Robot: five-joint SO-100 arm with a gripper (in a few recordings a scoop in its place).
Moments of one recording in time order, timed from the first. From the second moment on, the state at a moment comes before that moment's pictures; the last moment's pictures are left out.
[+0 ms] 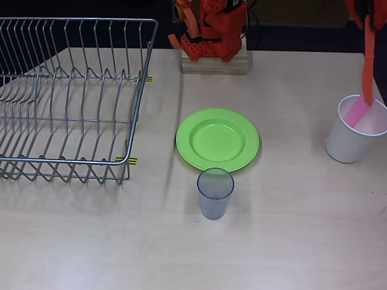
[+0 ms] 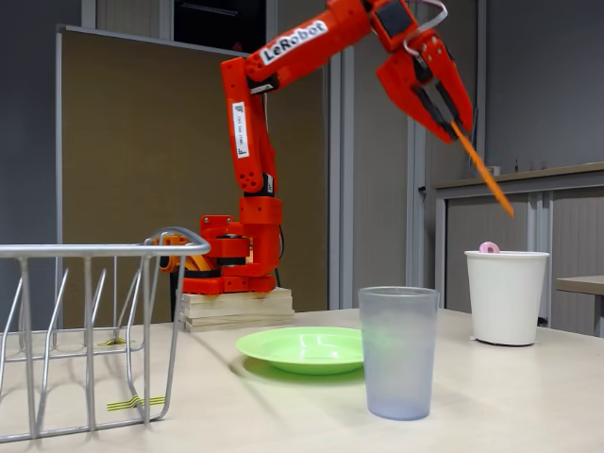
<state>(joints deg) -49.7 105.7 75.2 89.2 3.2</state>
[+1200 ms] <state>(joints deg) 7.9 139.8 153.9 39.6 -37.5</state>
